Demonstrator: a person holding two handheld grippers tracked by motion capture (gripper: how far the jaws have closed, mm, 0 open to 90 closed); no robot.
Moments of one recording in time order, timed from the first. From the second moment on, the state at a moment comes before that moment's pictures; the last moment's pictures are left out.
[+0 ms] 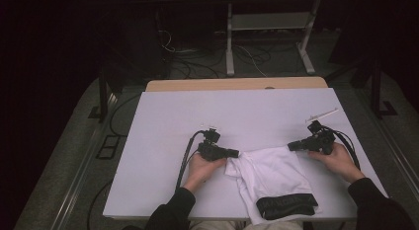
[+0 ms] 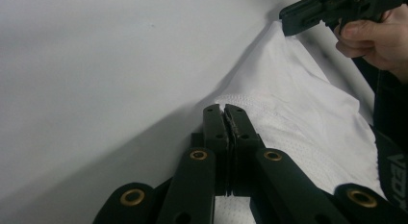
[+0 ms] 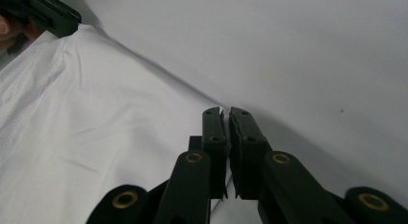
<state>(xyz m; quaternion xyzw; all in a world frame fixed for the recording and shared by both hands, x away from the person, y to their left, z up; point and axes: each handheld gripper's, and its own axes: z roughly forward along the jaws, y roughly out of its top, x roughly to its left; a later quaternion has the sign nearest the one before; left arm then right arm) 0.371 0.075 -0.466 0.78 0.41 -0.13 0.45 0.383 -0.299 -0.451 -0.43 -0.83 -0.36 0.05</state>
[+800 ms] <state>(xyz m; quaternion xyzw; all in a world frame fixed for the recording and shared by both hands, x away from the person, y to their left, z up) 0.366 0.098 -0.441 0.79 0.41 -0.06 0.45 0.402 -0.263 -0.438 -0.44 -0.81 -0.39 0.03</state>
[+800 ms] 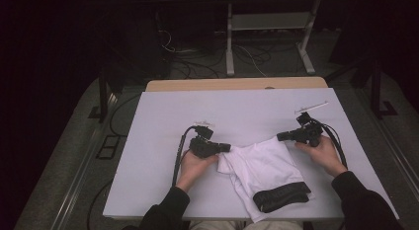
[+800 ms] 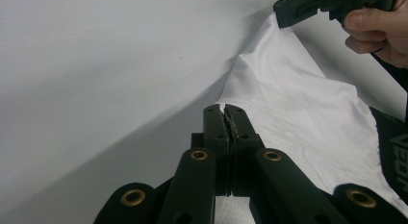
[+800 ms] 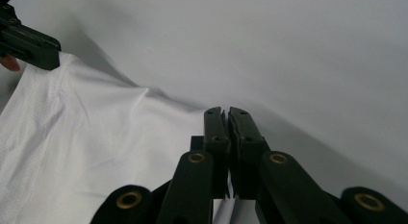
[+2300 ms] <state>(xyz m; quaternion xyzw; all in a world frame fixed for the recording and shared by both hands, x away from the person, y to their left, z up) 0.443 0.137 -0.412 0.81 0.41 -0.02 0.43 0.440 -0.226 -0.436 -0.48 -0.77 -0.42 -0.01</state>
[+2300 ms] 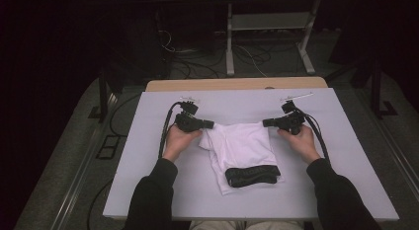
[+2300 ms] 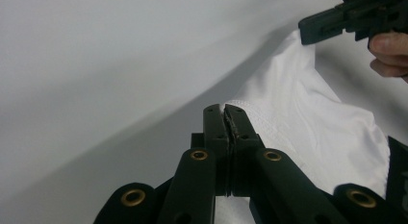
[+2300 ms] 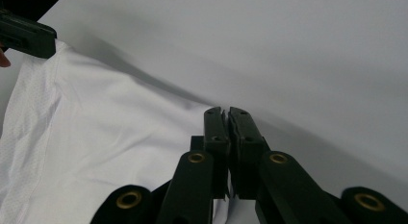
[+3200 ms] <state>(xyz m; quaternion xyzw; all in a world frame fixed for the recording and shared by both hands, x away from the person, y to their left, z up) 0.497 0.132 -0.423 0.78 0.44 0.00 0.45 0.477 -0.229 -0.438 -0.51 -0.74 -0.44 -0.02</state>
